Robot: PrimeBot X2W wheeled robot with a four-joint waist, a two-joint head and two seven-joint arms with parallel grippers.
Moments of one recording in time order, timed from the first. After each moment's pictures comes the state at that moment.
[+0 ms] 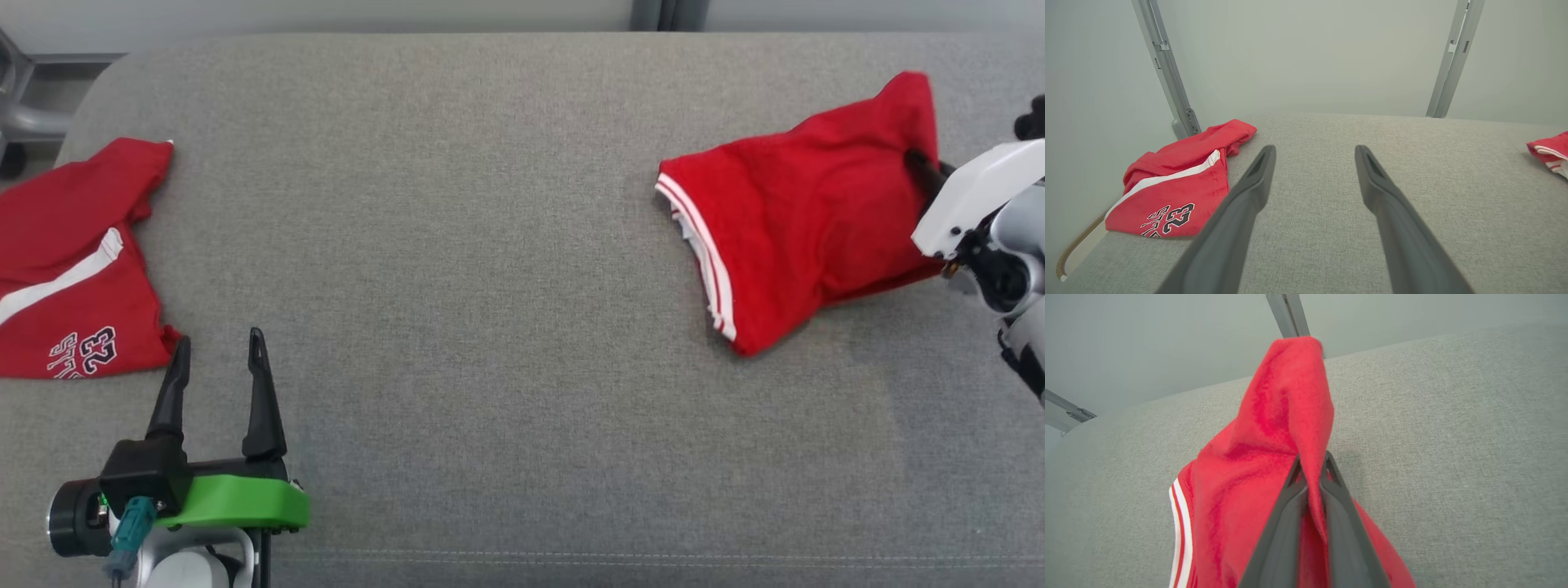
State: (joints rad) left arm -0.08 0.05 0.03 0.13 -0.13 -0.03 -0.26; right arm -0.92 -0.48 0.52 0.96 0.97 0.13 0.10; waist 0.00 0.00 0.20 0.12
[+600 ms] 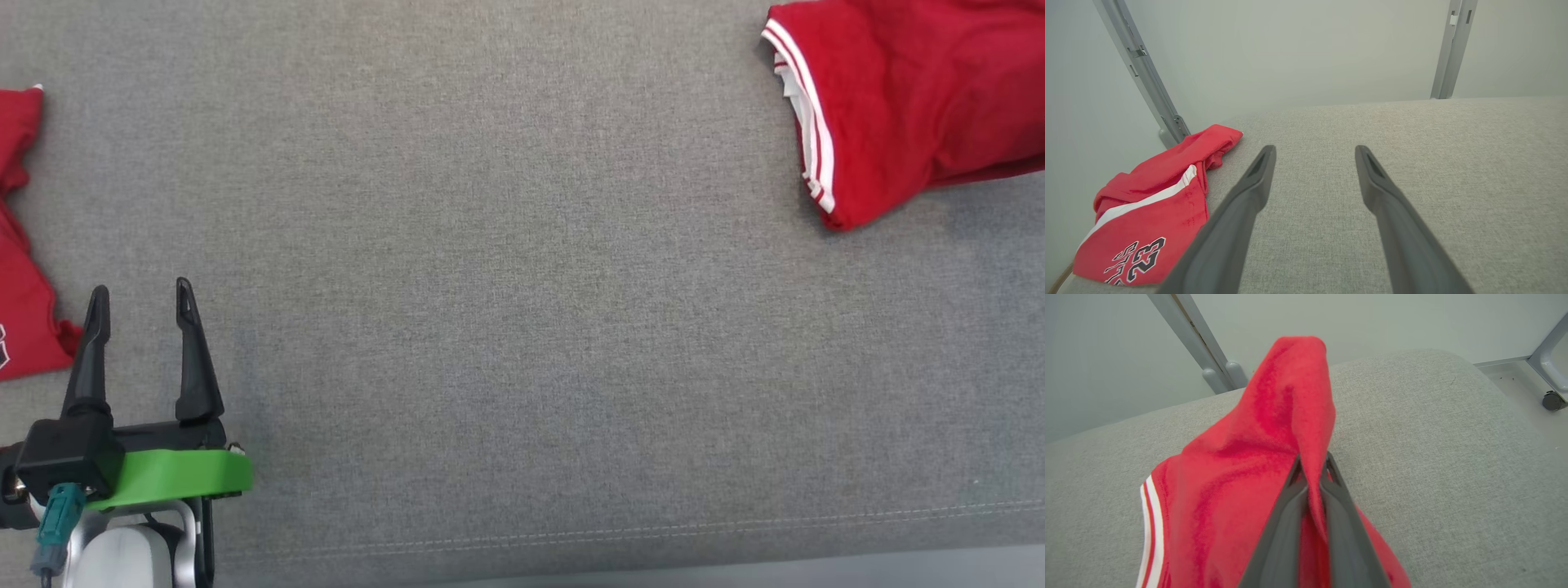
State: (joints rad) left arm -0.12 0.09 0.10 0.03 -0.10 -0.04 -0.26; right arm -1.12 -0.58 0.50 1.06 0.93 0.13 0.08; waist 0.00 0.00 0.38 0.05
